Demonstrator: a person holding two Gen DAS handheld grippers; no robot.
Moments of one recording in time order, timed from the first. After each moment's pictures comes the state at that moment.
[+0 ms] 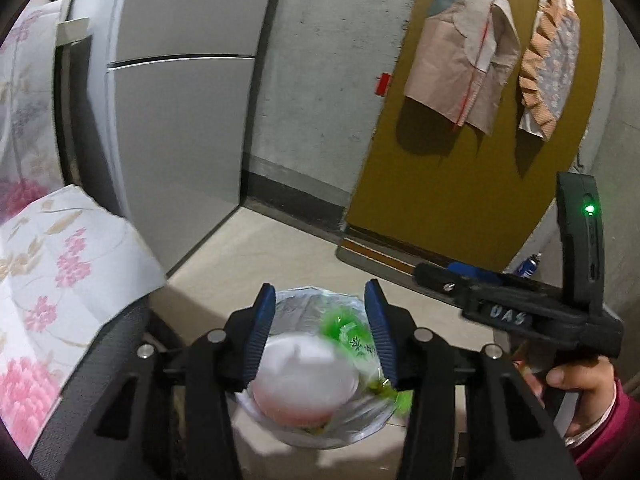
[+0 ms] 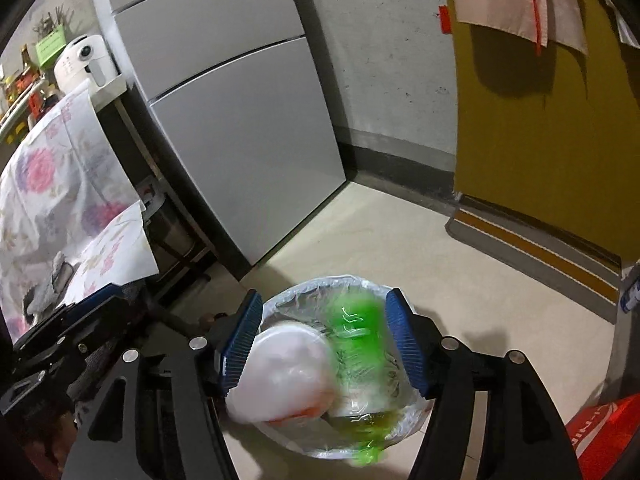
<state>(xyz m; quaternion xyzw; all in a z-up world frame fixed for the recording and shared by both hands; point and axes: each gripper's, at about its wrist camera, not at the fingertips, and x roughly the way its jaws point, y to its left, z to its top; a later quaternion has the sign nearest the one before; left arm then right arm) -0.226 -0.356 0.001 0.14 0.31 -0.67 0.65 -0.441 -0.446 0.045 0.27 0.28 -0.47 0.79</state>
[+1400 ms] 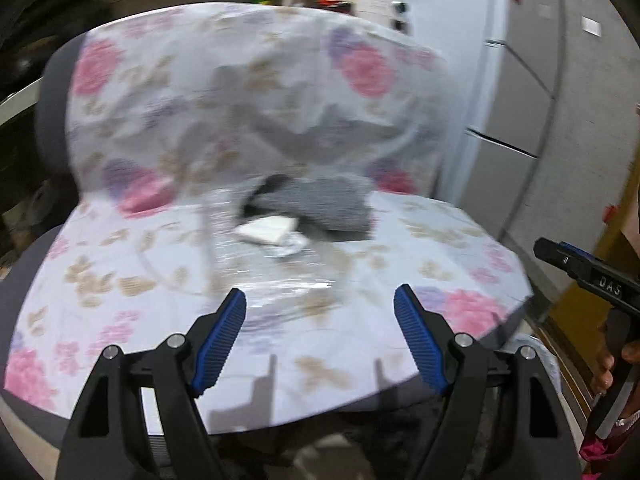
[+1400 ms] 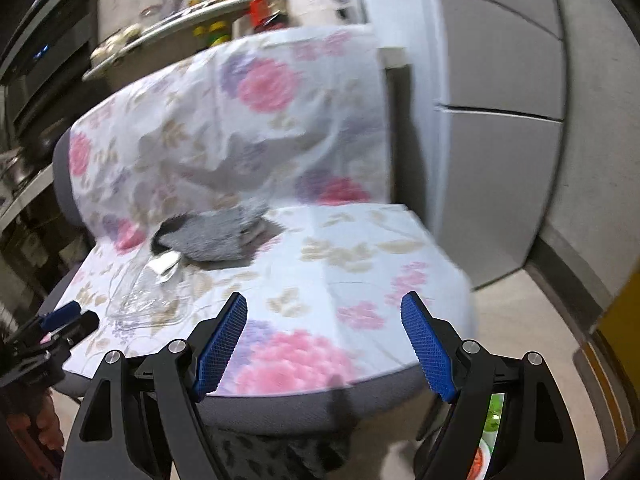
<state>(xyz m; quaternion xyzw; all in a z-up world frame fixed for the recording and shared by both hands) -0.039 -0.058 0.041 0.03 0.33 -0.30 0.89 -0.169 -0.296 0.091 0.11 0.33 -0.19 0.92</state>
